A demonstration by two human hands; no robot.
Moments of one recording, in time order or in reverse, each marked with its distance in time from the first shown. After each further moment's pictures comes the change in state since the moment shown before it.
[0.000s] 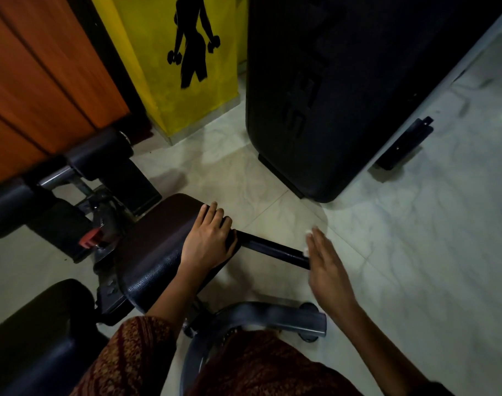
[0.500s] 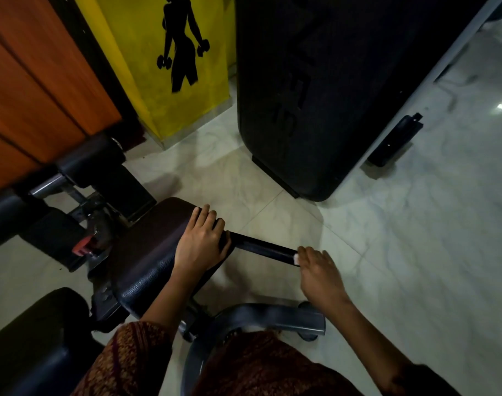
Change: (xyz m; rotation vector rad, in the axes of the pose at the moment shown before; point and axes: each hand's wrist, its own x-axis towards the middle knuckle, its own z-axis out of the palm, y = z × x) left_hand -0.001 0.001 -0.002 -0.006 0.011 -0.002; right_hand -0.003 0.008 0.011 -0.107 -0.310 0.002
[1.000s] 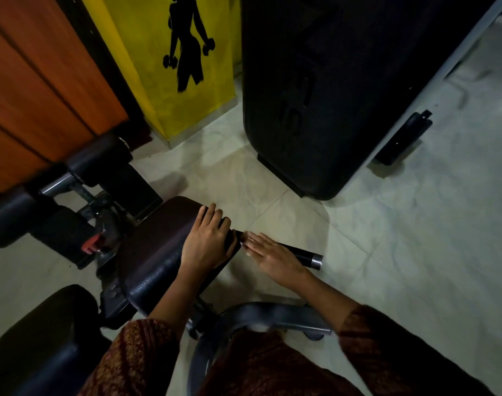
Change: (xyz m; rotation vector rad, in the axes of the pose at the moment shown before) left_hand 0.000 -0.001 0.001 -0.001 -0.018 0.004; right_hand 0.063 -0.052 0.022 0.009 0.011 -0.591
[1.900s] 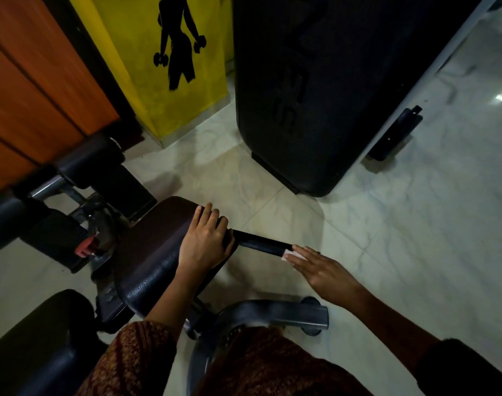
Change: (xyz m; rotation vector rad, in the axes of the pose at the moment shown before) left_hand 0.001 0.000 0.002 -0.007 0.010 0.002; right_hand -0.092 0.025 -0.032 -0.131 0.041 0.054
